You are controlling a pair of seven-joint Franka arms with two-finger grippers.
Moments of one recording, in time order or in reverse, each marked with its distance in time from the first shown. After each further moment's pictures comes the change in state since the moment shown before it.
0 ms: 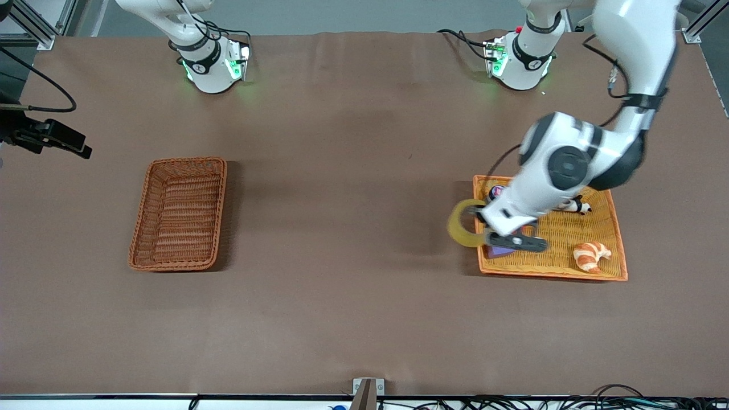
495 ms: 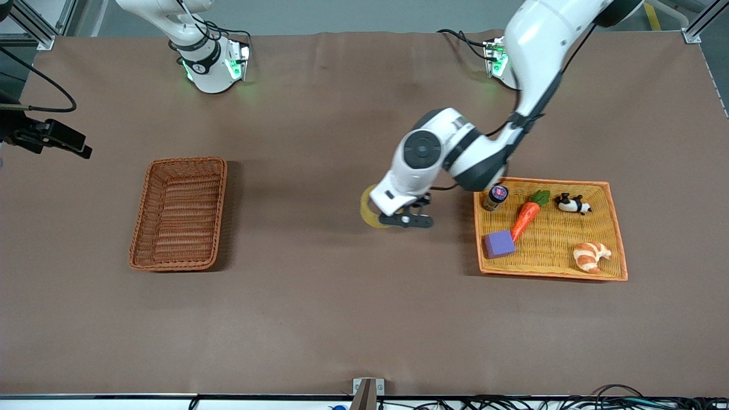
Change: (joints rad) left arm -0.332 0.258 0.008 0.229 0.071 0.005 -0.390; right arm 0.000 0.000 0.000 0.000 0.000 0.000 0.000
